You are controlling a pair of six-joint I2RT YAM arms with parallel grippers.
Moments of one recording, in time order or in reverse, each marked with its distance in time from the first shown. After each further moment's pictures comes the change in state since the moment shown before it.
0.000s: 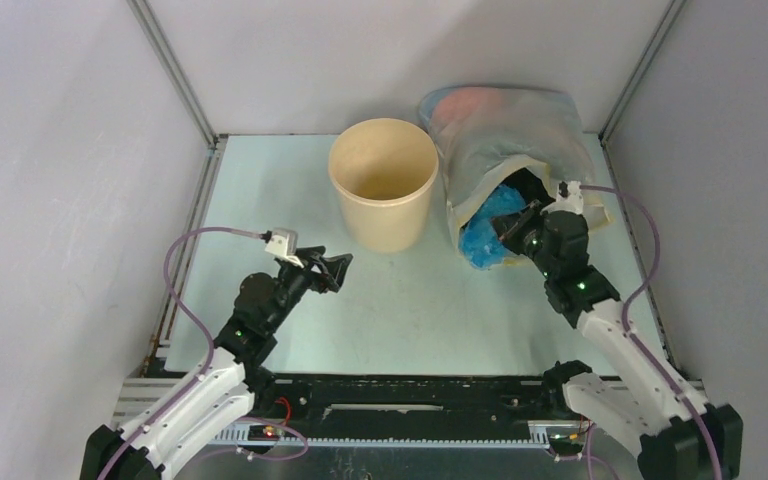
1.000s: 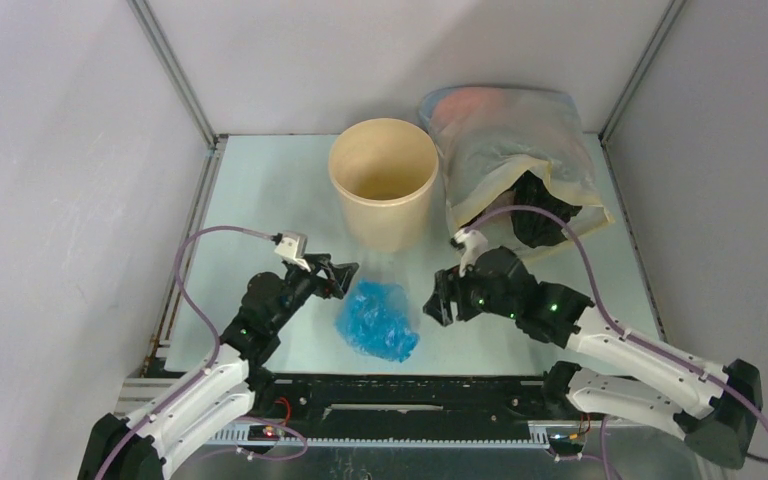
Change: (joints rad) left arm -0.003 0.061 -0.029 0.020 0.053 0.007; right arm 0.566 -0.025 0.074 -0.386 -0.148 -0.373
